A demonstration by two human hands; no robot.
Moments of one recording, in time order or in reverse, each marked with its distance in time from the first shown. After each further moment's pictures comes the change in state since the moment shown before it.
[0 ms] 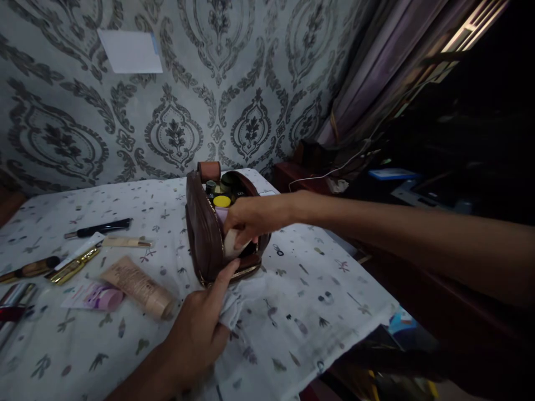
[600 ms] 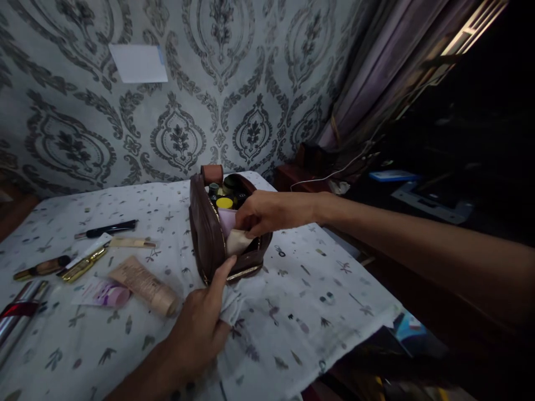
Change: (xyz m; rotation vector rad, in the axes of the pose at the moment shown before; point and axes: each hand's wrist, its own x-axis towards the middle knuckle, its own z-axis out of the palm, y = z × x) left_hand -0.002 0.008 -0.002 -0.004 0.041 -0.058; right_hand -0.025 0.002 0.000 -0.105 0.176 -0.044
